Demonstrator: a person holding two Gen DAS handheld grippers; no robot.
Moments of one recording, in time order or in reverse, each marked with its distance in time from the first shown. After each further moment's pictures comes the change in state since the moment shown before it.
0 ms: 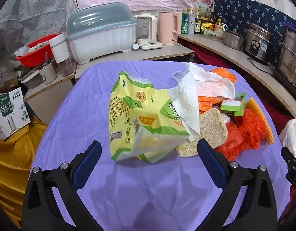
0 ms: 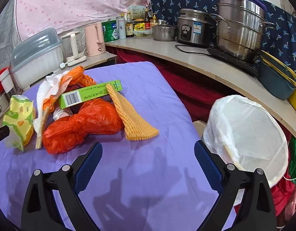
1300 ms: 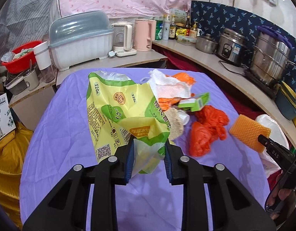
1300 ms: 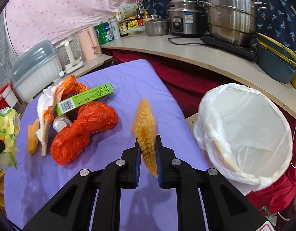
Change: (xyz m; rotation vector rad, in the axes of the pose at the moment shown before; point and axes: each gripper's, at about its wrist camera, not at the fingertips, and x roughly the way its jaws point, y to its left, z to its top) left arm -0.067 -0.024 -0.010 0.044 -0.043 -0.191; right arm -0.017 -0.045 0.002 0.121 0.026 0.071
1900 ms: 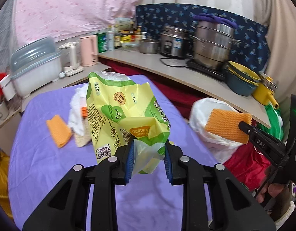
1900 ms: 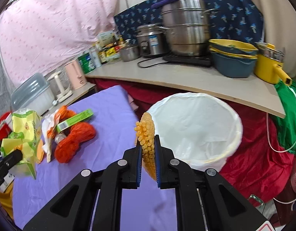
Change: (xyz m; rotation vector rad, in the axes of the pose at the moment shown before) left arm -0.072 -0.145 -0.027 0.229 -0.042 -0.255; right arm -0.117 -0.096 -0.023 0.156 -0.153 -0.074
